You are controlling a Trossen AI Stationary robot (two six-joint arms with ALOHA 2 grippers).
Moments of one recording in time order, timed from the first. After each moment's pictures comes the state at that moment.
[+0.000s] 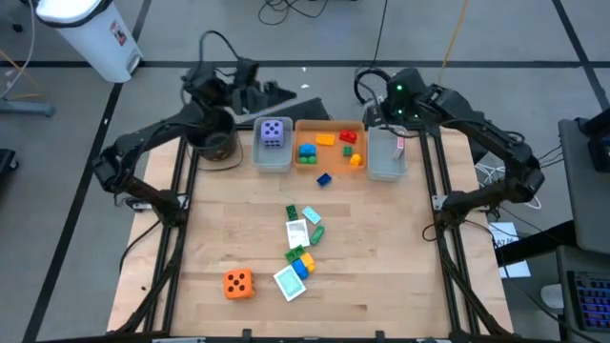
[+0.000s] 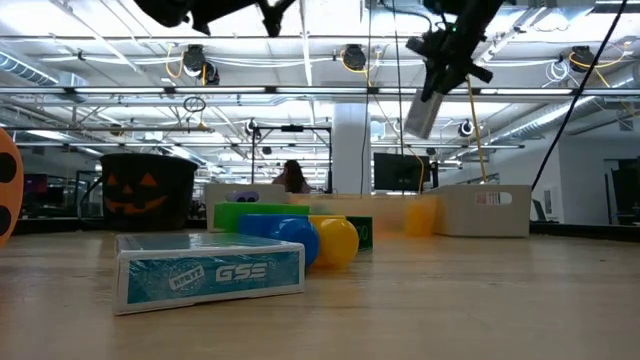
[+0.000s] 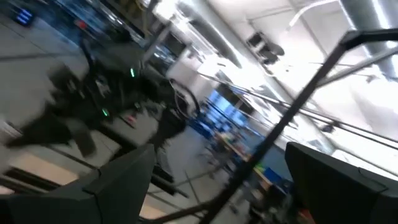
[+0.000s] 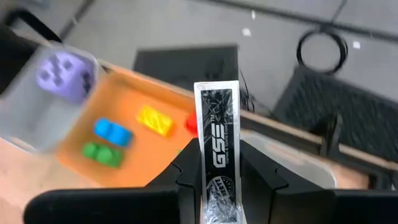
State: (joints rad) left arm 0.71 1.44 1.26 0.63 0.93 -1.00; right arm -0.74 1.35 1.41 -0.89 0.16 0.41
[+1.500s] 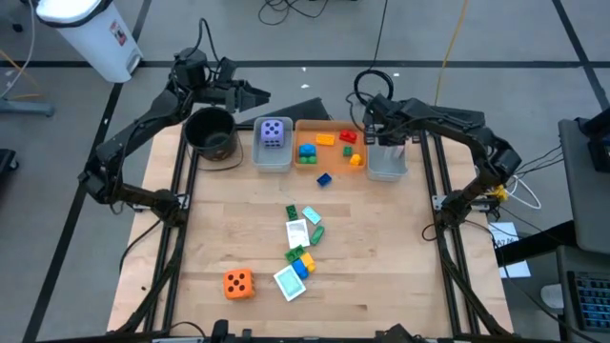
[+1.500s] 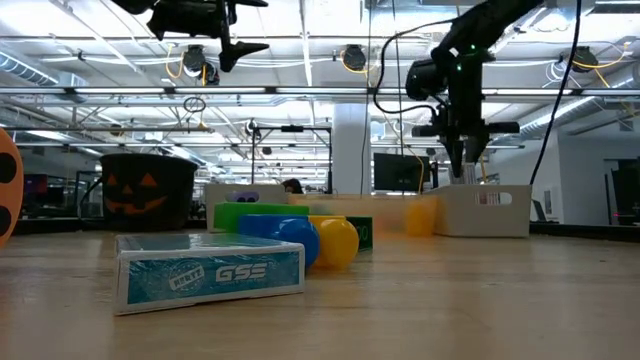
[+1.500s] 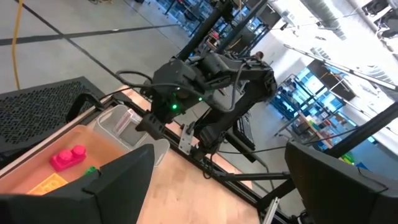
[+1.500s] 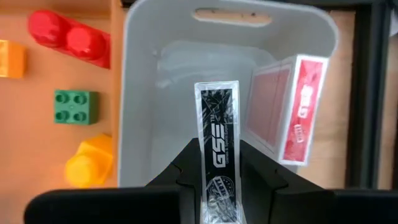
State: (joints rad) left arm 0.92 1.32 1.26 -0.08 0.94 -0.54; right arm -0.77 1.58 1.23 -1.03 0.21 0.80
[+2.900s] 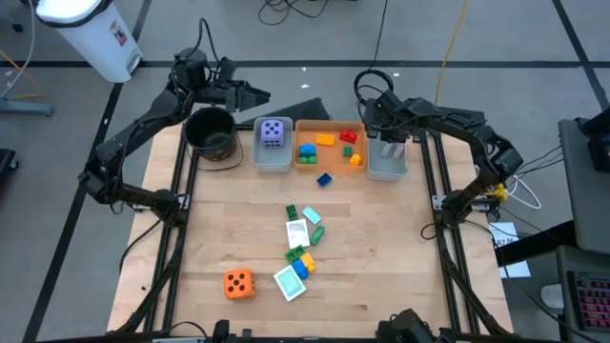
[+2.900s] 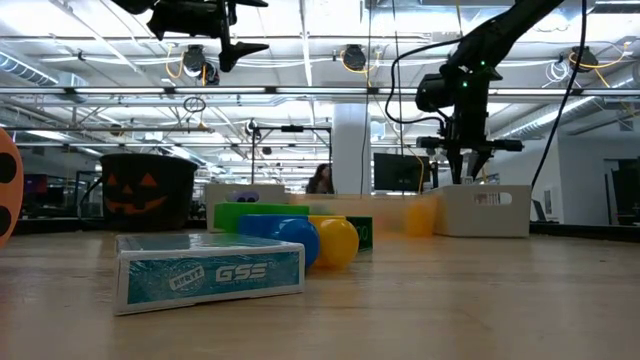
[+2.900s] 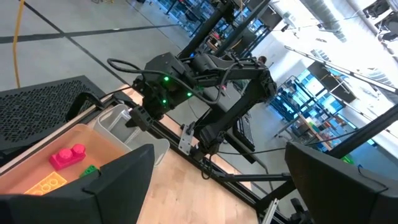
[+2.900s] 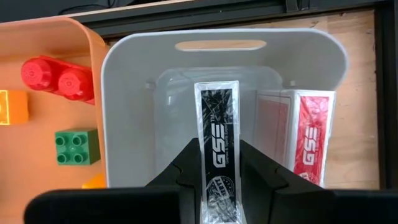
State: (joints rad) left arm 0.92 1.32 1.26 -0.08 0.94 -0.55; right arm -0.88 1.58 1.16 -0.87 0.14 0.79
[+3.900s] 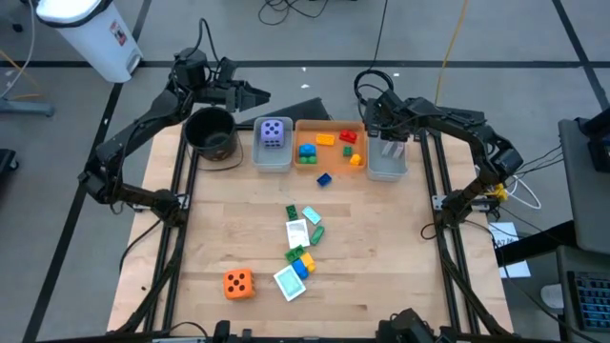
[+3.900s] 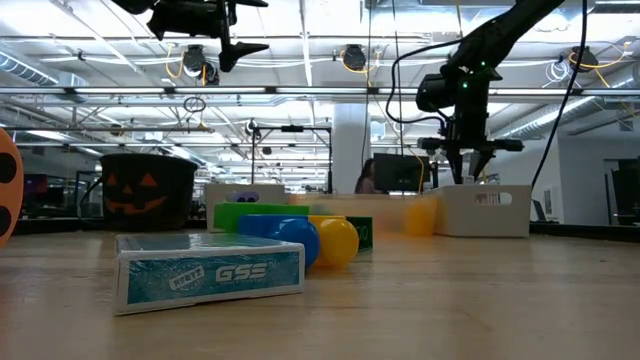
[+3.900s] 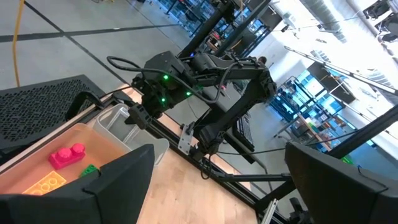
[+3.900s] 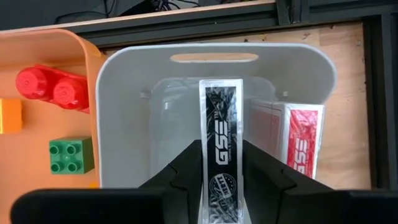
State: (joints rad) left arm 0.92 1.32 1.26 -0.08 0.94 -0.56; right arm -0.88 1.58 1.16 -0.86 0.16 0.77
